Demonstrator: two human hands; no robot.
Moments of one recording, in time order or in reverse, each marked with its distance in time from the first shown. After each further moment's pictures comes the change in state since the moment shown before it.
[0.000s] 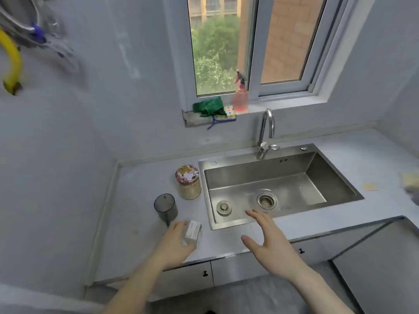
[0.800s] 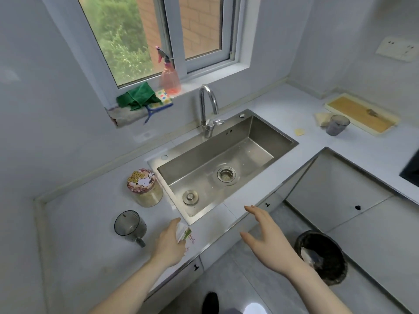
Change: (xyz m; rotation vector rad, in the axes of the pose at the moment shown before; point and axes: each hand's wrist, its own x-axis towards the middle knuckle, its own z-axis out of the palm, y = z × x) left_hand 0.078 -0.012 0.028 0.177 -0.194 0.129; right_hand -0.044 -0.002 0.047 0.017 0.279 0.391
